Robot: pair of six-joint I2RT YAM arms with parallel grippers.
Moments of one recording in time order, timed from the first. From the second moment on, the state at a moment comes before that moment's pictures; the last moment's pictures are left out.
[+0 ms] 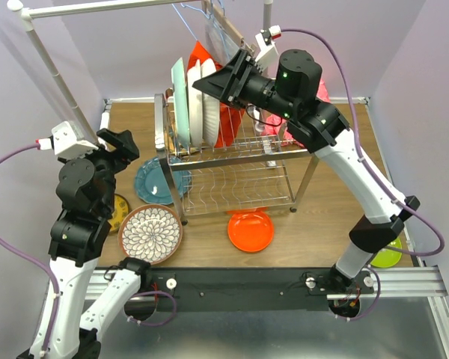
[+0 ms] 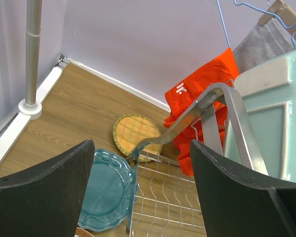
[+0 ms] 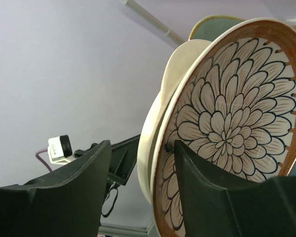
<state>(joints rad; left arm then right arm) -0.26 0.68 1.17 -0.50 -0.44 -0.48 0.79 1.72 2.17 -0.42 -0.19 0.92</state>
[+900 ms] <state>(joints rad) -0.26 0.74 1.34 -0.55 -0.43 -0.47 0.76 1.36 1.80 -0.29 -0.19 0.63</state>
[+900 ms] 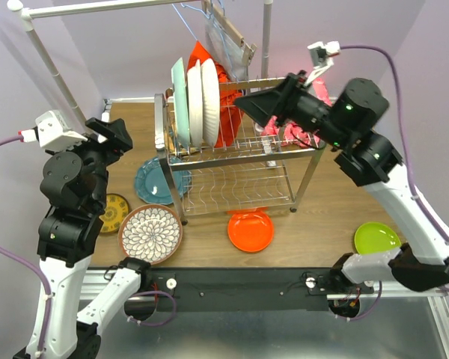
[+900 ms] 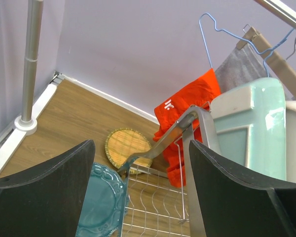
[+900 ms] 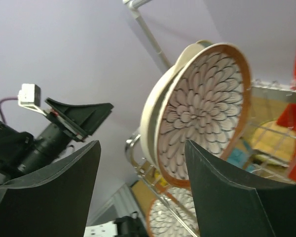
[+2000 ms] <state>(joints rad) -0.25 0.72 1.24 -0.63 -0.41 -0.50 0.26 0.73 1.14 -0.37 0.09 0.33</state>
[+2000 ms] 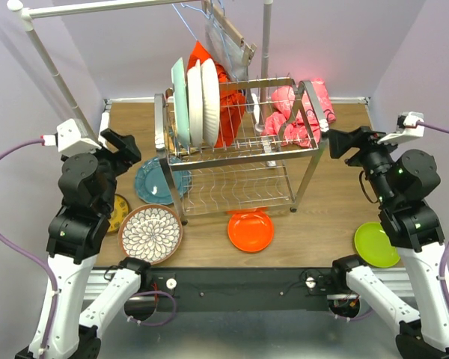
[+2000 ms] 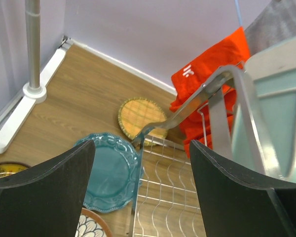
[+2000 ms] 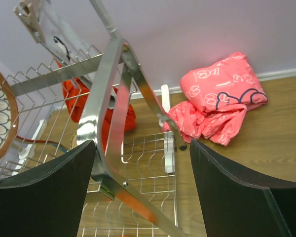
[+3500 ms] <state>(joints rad) 0.34 1.30 0.72 -0.09 0.18 -0.50 -0.22 1.28 1.52 -0.62 -0.19 0.52</state>
